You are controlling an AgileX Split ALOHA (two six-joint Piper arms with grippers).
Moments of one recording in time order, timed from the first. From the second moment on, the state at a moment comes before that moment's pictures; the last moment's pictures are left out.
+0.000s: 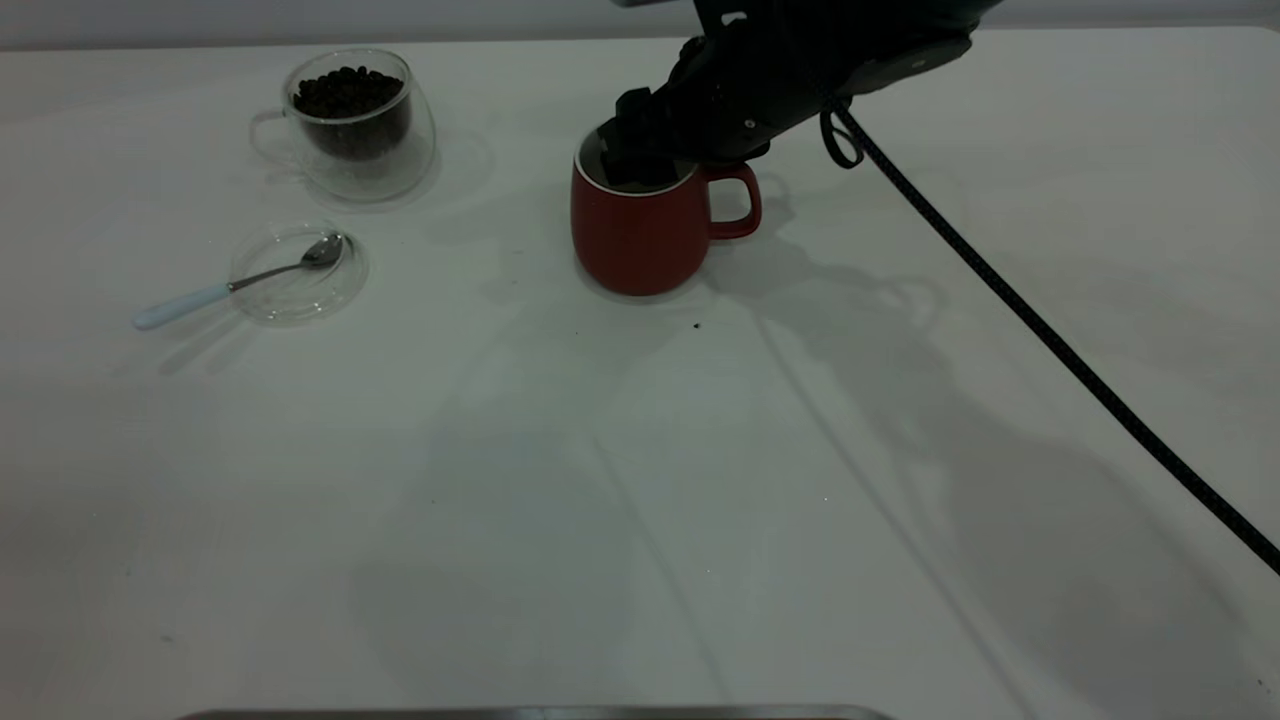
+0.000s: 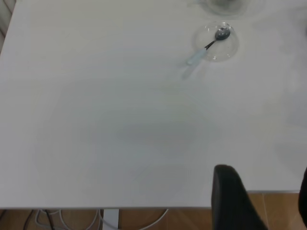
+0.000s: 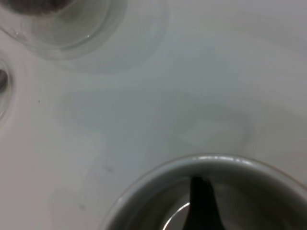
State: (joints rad) left arm -0.04 -0.02 -0.49 0.04 1.14 -0.05; right arm 0.50 2.57 -1.64 1.72 0.19 -1.65
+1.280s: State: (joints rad) left arm -0.04 -0.02 -0.49 0.04 1.14 -0.04; right arm 0.51 2.24 -1.36 1.59 0.14 -1.68
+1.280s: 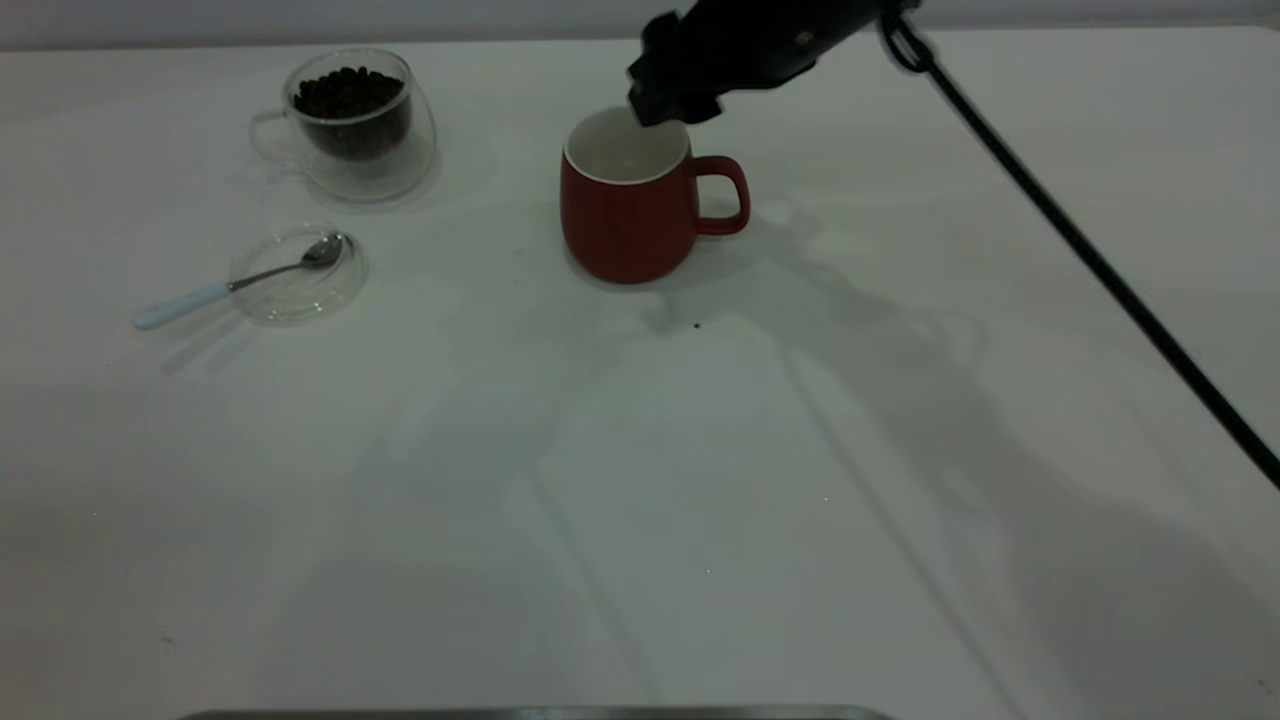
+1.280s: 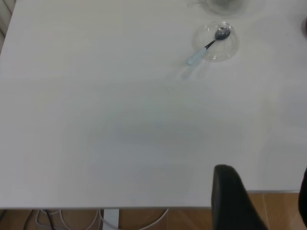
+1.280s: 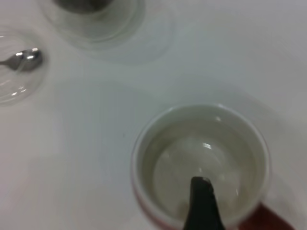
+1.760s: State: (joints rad) left arm -0.04 -0.02 -0.49 0.04 1.14 -0.04; right arm 0.51 1.34 -0.57 1.50 0.17 -1.63
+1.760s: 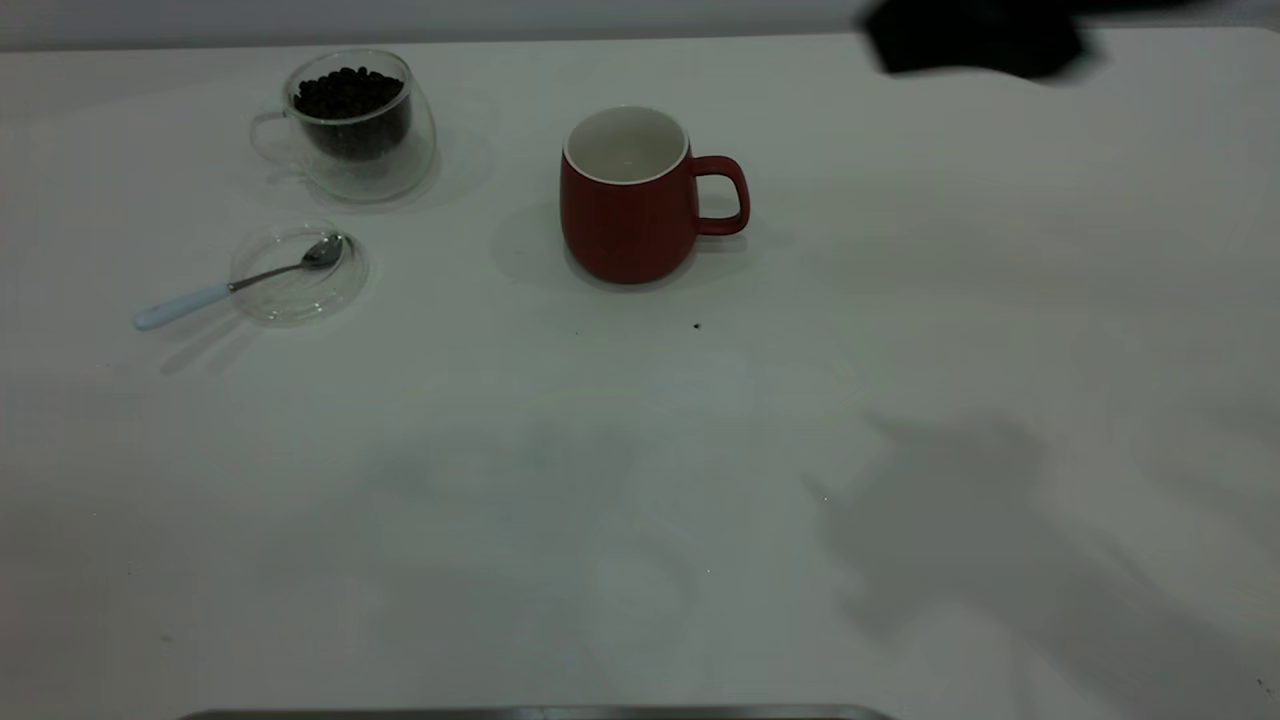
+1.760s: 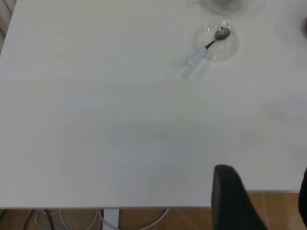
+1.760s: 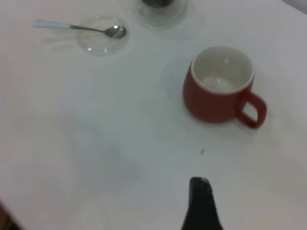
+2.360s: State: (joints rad) left arm -0.04 -0.02 -0.49 0.04 1.14 -0.04; right arm 0.51 0.85 -0.46 1.00 0.94 -0.88
